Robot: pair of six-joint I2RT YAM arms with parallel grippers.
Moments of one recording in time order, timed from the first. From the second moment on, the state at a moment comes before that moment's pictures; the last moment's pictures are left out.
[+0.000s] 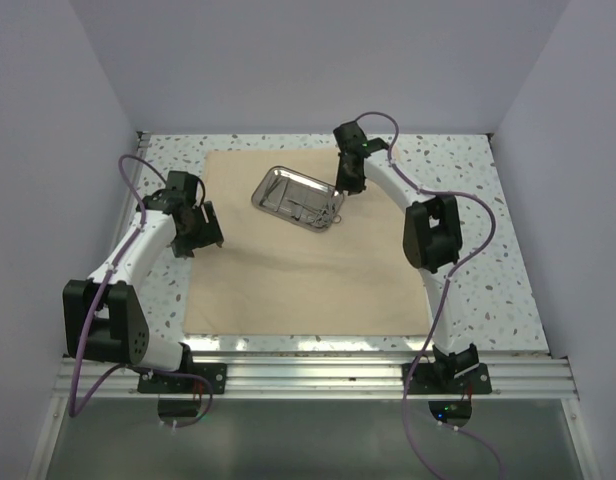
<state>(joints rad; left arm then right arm) -0.09 1.43 1.09 -0.83 -0.05 -0.46 0.42 2.35 2.11 -0.83 0.18 0.53</state>
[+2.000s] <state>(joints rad) -0.09 1.48 1.09 -0.84 -0.07 -0.46 0.42 2.32 2.15 -0.87 0.22 0.58</state>
